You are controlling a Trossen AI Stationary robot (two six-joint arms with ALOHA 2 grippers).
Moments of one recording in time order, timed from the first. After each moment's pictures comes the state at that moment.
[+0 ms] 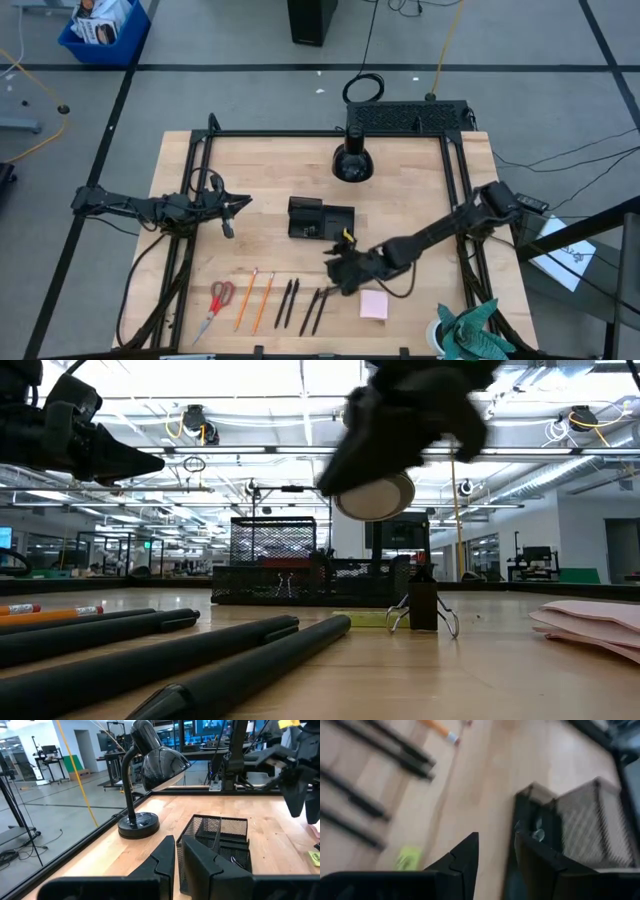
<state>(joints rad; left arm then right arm) -0.17 0.15 0.01 0.11 -0.48 0.07 0.42 1.82 1.17 -0.21 0.52 -0.08</state>
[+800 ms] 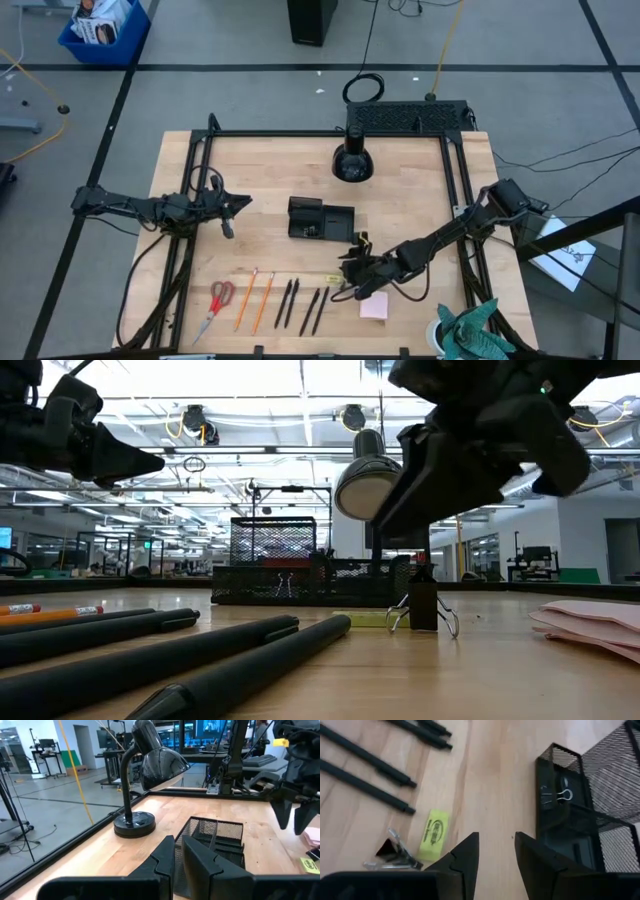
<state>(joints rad) -0.17 0.15 0.01 0.11 -0.48 0.02 0.47 1.75 0.97 -0.10 0.51 0.09</state>
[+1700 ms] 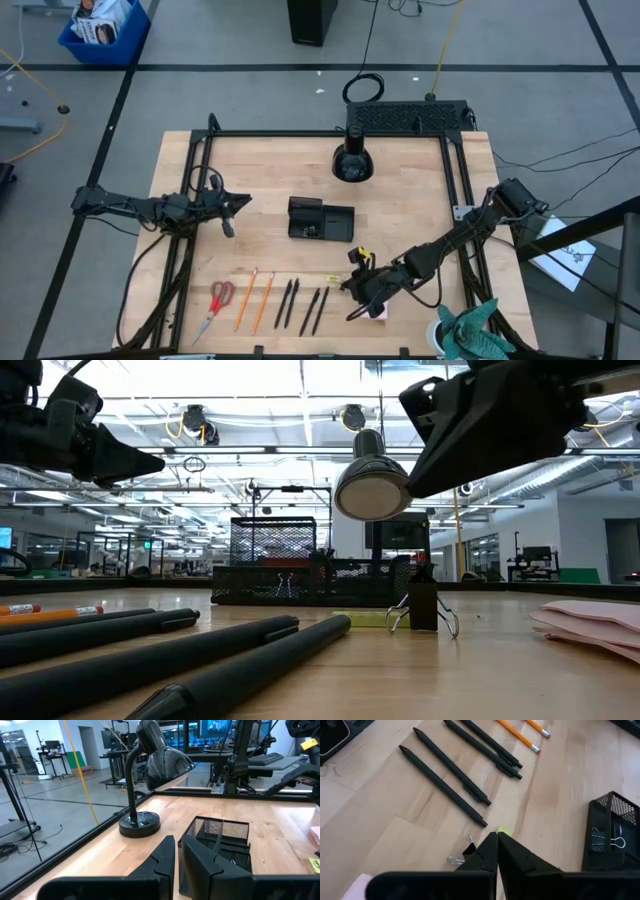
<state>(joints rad) -0.17 0.15 0.01 0.11 -0.50 0.03 0.55 1.71 0.97 -0.04 0.34 -0.06</state>
